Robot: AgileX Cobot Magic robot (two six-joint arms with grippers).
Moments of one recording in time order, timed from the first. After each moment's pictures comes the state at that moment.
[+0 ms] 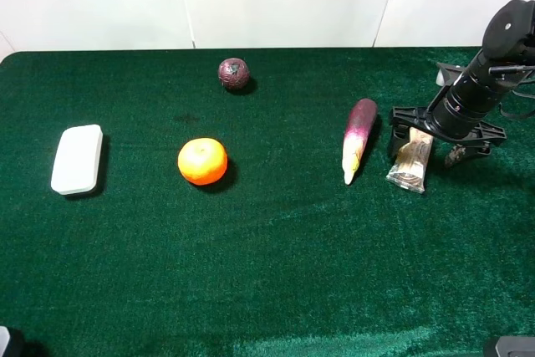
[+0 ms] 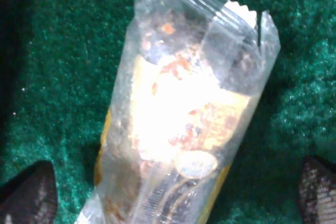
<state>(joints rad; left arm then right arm) -0.01 -0.01 -0.50 0.02 1.06 0.03 0.09 1.92 -0.95 0.19 0.57 0.05</state>
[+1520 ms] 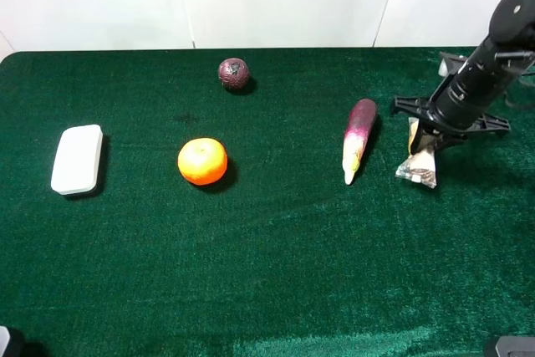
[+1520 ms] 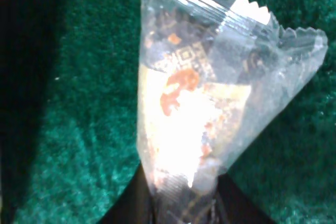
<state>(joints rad) -0.01 -0.01 -0.50 0.02 1.06 0.03 0.09 1.88 -1.00 0.20 0.67 0.05</state>
